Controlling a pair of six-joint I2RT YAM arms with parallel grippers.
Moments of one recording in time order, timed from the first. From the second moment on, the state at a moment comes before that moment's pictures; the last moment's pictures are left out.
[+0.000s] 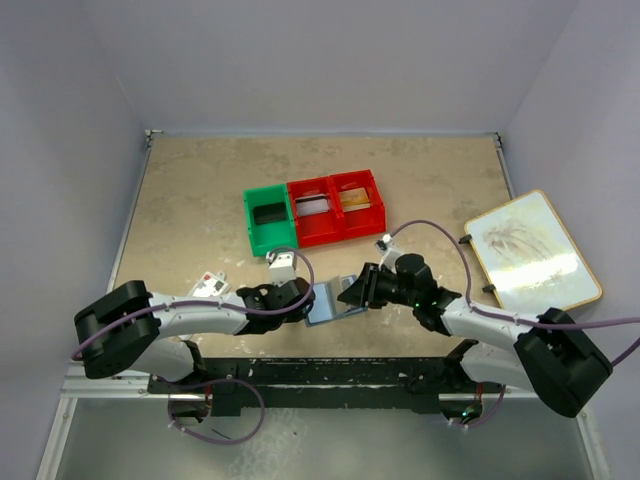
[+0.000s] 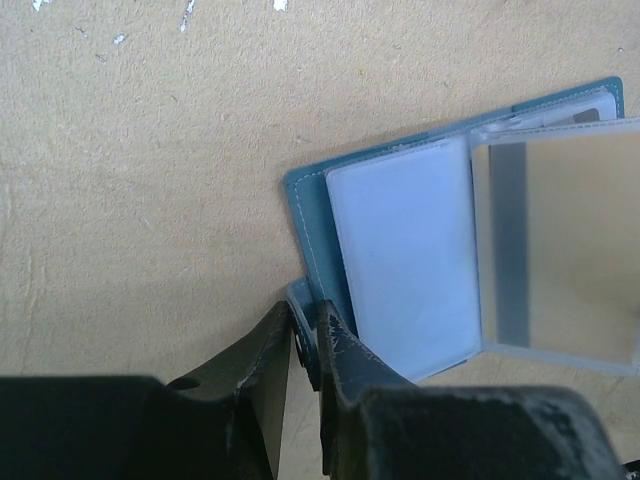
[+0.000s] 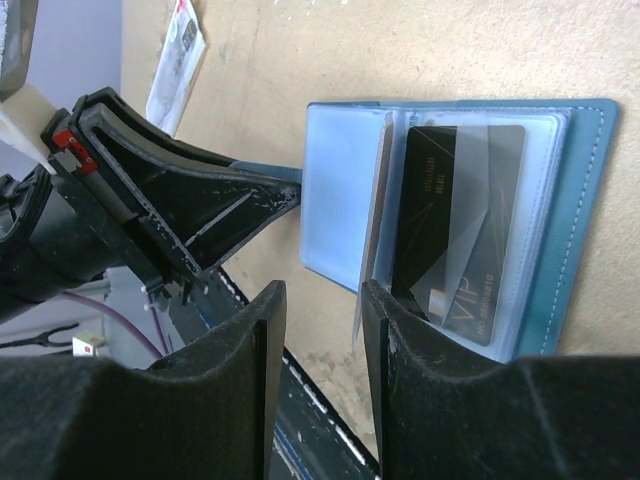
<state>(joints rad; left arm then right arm) -1.09 1.37 0.57 -0.19 -0.48 -1.05 0.67 1.15 0.29 0.36 -0.35 0.85</state>
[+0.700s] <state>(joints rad) -1.10 1.37 0.57 -0.20 -0.48 -1.05 0.73 1.35 0.41 0.45 -0.49 0.81</state>
